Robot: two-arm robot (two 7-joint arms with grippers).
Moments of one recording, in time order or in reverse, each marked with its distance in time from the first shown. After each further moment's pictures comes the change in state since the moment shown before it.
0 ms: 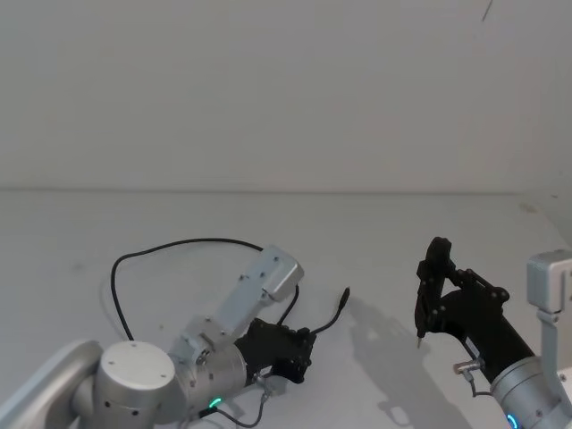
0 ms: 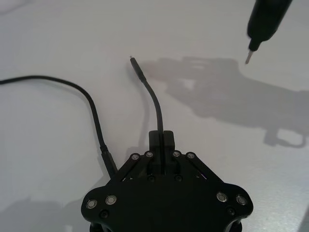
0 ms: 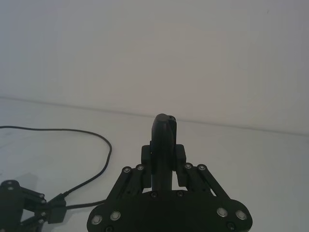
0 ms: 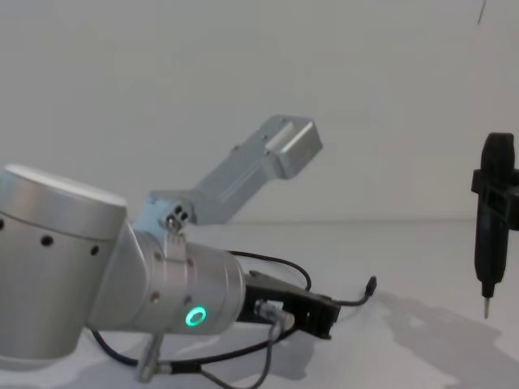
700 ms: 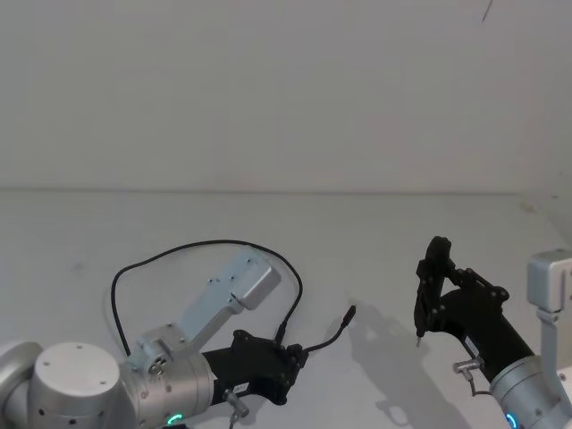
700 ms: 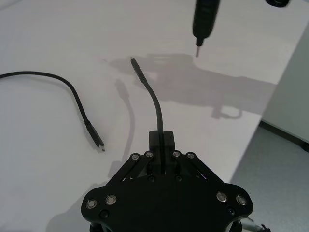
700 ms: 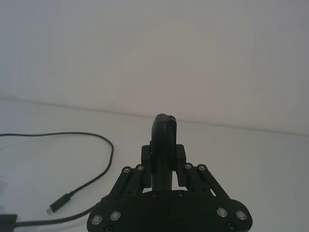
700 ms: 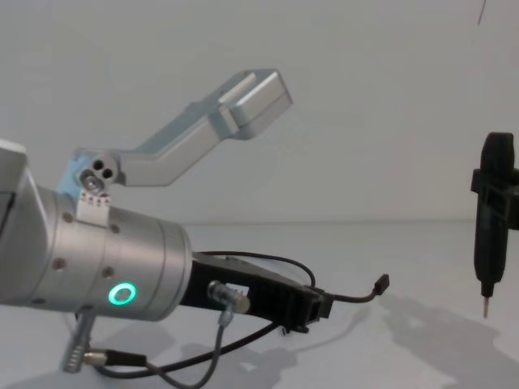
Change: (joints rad) left arm 0.071 0.127 -0.047 -0.203 -0.079 0.084 -0.111; right arm 0.000 -0.002 0.000 0.000 0.000 0.000 0.000
